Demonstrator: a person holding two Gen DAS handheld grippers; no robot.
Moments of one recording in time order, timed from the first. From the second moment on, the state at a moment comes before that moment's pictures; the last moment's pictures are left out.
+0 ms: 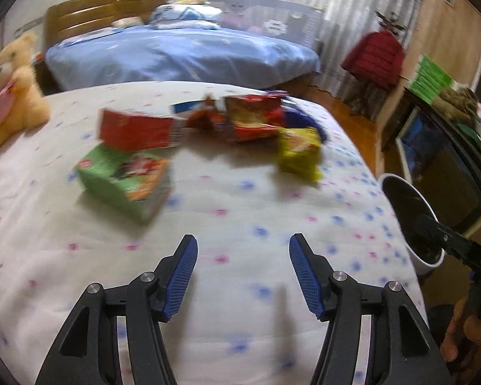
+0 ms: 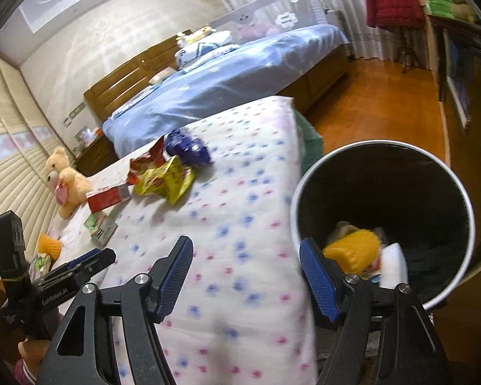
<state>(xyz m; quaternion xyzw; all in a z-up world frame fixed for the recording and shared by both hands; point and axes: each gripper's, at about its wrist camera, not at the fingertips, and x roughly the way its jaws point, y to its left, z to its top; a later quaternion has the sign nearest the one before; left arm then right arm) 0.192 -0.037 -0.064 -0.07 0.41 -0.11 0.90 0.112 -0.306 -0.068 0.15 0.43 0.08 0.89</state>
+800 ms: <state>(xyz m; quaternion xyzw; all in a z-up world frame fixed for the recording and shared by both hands) 0.261 0.000 -0.074 -0.14 0.43 0.06 0.89 0.172 -0.238 -0.088 0.13 0.45 0.15 0.87</state>
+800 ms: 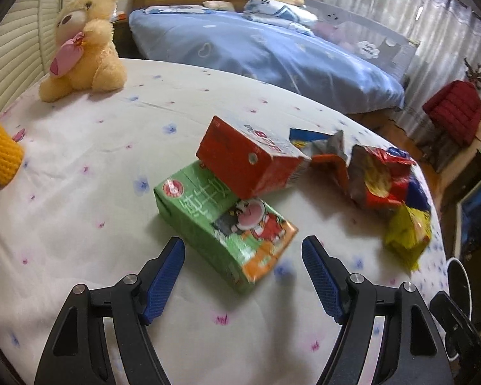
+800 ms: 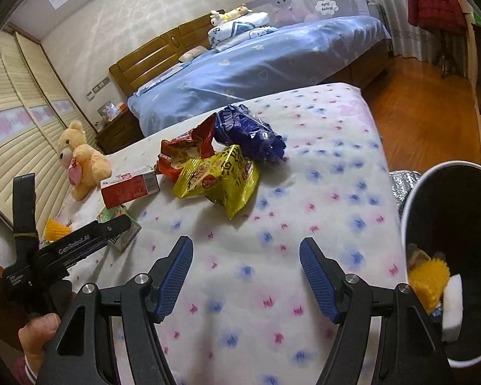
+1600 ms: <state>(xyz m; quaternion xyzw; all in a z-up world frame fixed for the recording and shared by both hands) 0.220 0.029 -0.080 -0.09 0.43 -0.02 0.90 0.198 -0.204 -0.092 0.08 0.45 0.16 0.87</state>
